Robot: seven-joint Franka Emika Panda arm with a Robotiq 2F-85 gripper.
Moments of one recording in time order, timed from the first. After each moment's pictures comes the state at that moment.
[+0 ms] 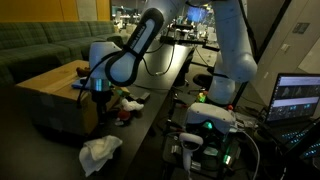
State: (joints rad) arm 0.20 0.47 0.30 -2.18 0.10 2.70 -0.41
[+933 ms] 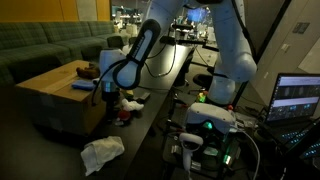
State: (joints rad) arm 0.17 0.51 0.21 -2.23 0.03 2.77 -0.25
